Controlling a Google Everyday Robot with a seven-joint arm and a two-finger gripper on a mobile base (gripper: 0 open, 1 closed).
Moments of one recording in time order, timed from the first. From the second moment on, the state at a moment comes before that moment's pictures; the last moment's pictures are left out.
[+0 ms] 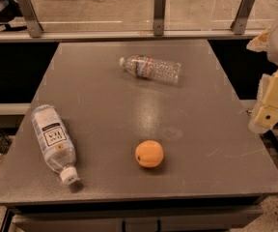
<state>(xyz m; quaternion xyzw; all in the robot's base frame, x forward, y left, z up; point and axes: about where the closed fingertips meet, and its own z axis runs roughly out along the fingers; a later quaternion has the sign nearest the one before) 0.438 -0.216 0.977 -0.60 0.78 -0.04 0.16</state>
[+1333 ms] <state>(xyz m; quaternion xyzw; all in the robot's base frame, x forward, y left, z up) 0.587 -0.176 0.980 -0.62 0.76 -0.04 0.21</state>
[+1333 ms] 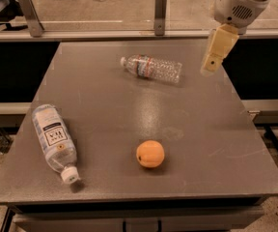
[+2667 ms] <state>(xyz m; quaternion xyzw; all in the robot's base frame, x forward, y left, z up) 0.680 -0.093 0.873 -0.59 0.78 0.04 0.18</state>
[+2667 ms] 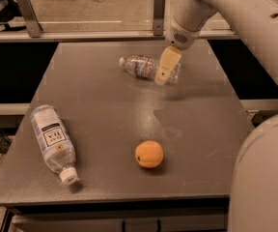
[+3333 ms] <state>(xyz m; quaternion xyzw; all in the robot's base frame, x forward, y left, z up) 0.681 -0.092 0.869 -0.59 0.78 0.04 0.18</state>
